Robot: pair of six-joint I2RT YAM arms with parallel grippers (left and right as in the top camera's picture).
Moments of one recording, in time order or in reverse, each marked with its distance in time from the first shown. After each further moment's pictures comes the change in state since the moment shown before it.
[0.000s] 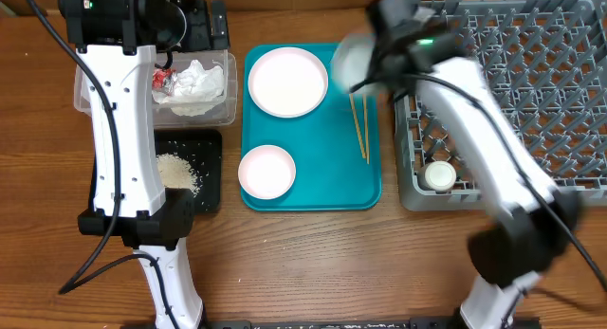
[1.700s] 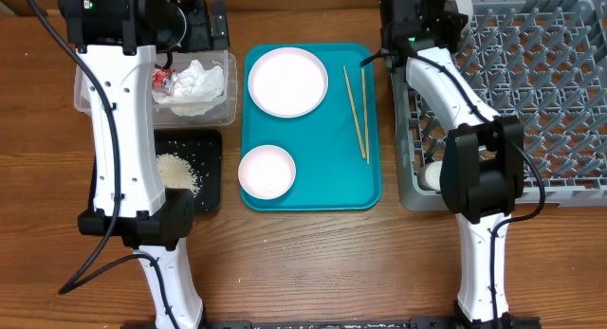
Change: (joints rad) left arm 0.000 0.000 0.000 -0.002 0.000 0.000; right arm -0.136 0.460 0.006 0.711 0.776 -0.472
